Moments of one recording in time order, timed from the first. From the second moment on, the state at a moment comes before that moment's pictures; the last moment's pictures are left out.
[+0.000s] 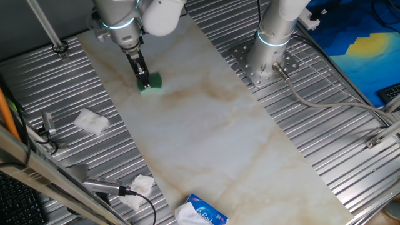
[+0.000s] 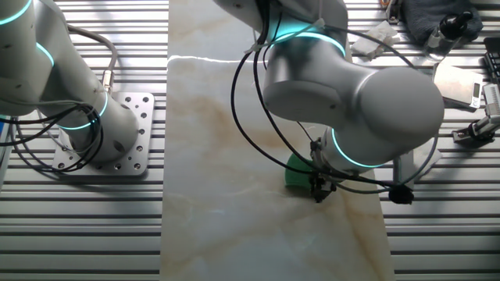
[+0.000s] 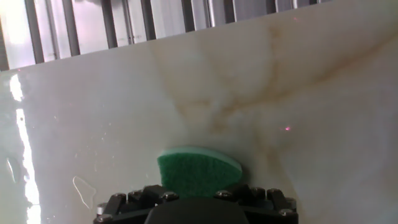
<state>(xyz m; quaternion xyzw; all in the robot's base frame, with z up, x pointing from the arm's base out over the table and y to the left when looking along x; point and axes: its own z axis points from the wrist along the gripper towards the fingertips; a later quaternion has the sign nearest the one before) 0.506 -0.115 0.032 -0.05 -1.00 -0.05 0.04</state>
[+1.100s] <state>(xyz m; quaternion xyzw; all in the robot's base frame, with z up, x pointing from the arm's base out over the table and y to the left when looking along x) 0.507 -0.115 0.014 -0.09 -1.00 -0.03 0.03</state>
